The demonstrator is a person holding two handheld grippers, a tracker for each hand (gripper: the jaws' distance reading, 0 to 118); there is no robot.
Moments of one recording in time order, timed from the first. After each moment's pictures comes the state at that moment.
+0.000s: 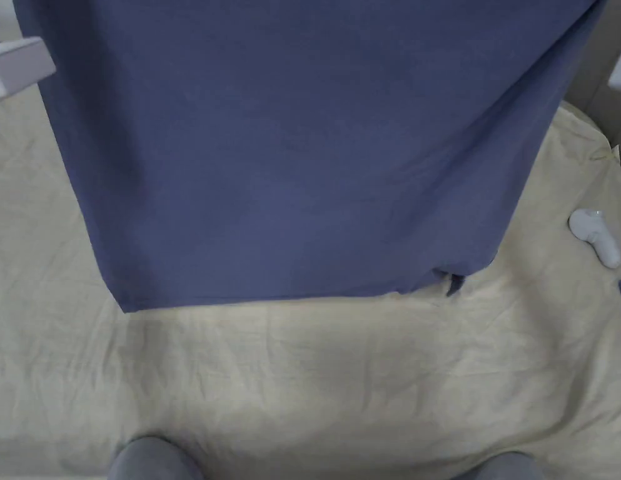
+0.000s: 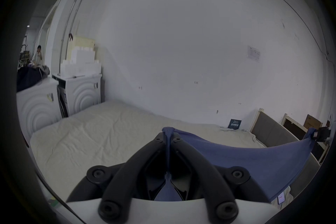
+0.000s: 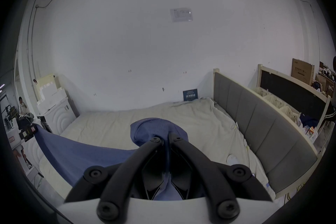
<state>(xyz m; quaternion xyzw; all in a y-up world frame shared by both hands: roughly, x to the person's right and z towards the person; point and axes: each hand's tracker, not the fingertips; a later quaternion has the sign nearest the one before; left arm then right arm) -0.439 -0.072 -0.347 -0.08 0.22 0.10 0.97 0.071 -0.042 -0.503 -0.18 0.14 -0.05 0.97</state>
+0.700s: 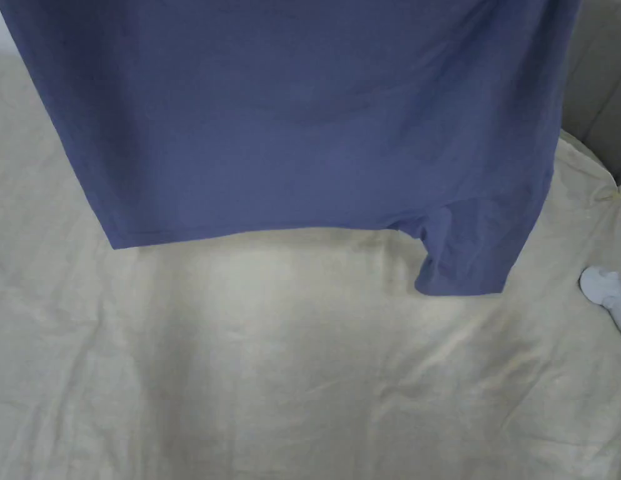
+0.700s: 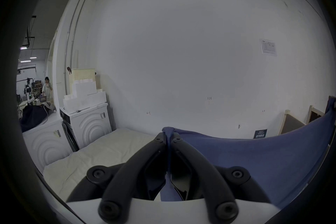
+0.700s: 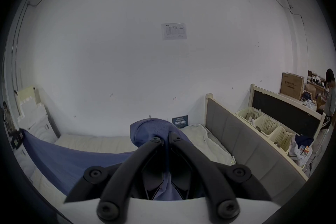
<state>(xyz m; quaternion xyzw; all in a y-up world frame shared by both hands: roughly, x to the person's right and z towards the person) -0.450 -0.007 -0.557 -0.06 0.30 0.01 0.95 0.009 0.045 -0.691 -0.13 0.07 -0.05 0.99</state>
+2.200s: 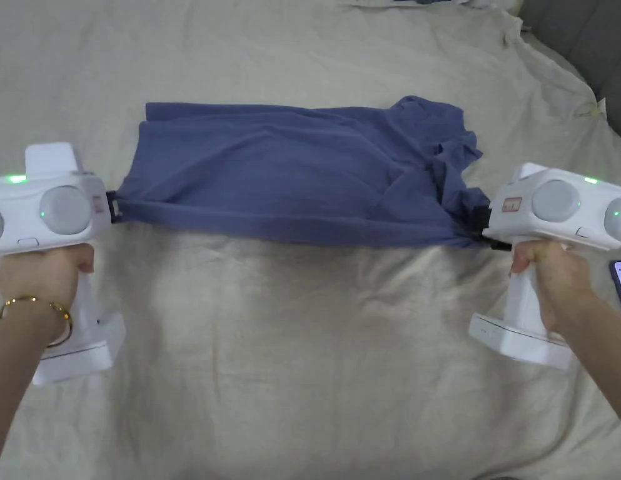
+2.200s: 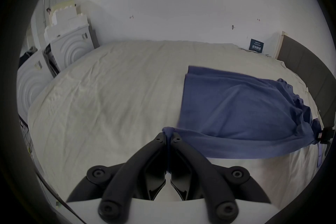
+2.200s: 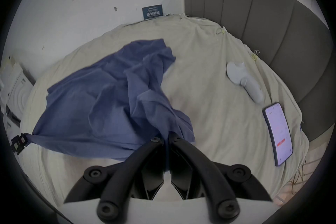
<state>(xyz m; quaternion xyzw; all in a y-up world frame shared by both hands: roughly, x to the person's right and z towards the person) -0.383 -0.404 -0.452 -0.35 0.24 0.08 0.90 0.084 -0.406 -0.582 -0.45 0.02 -0.02 0.89</state>
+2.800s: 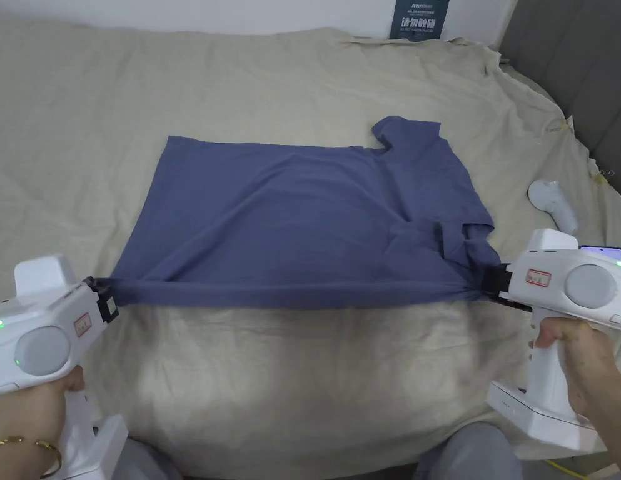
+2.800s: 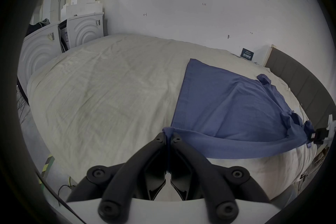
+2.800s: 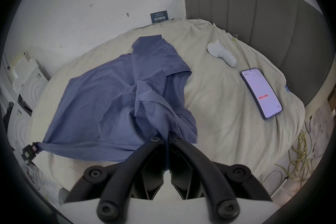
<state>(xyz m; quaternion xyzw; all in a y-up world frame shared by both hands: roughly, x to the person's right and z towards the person) -0.355 -0.426 -0.262 -0.30 0.22 0.13 0.92 0.135 -0.394 -0.425 -0.41 0.06 -0.07 0.91</state>
